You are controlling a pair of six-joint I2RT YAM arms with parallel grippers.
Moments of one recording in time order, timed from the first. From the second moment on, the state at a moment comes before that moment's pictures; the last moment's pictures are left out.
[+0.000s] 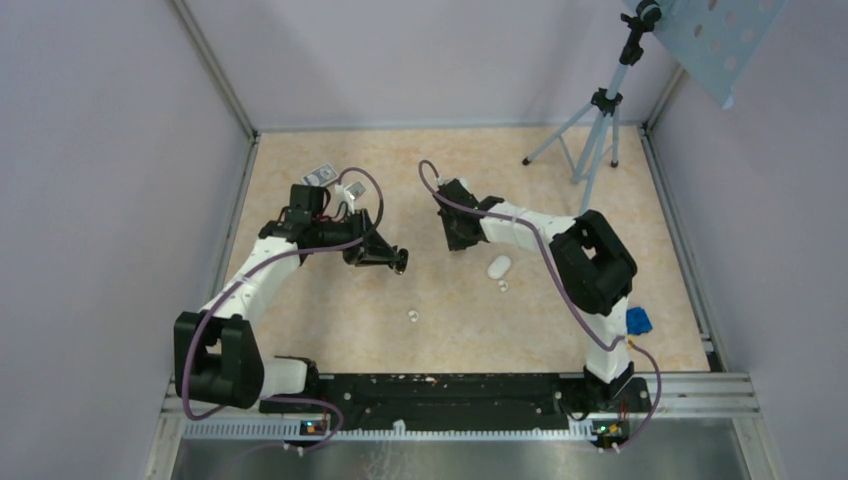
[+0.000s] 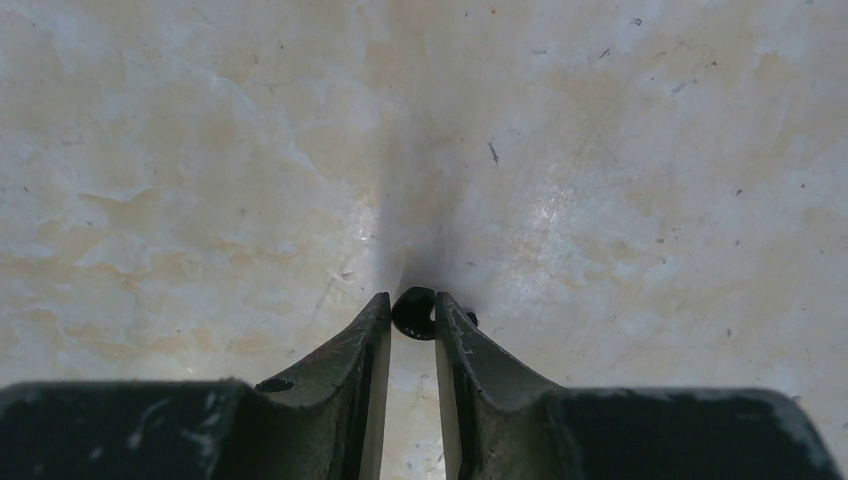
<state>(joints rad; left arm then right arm) -0.14 1.30 0.91 -0.51 0.97 -0.49 0.73 1.99 1.40 -0.43 0.20 0.39</state>
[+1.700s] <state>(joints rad) -0.14 1.32 0.91 -0.51 1.02 -0.45 0.74 1.64 1.30 -0.41 0.04 0.36</state>
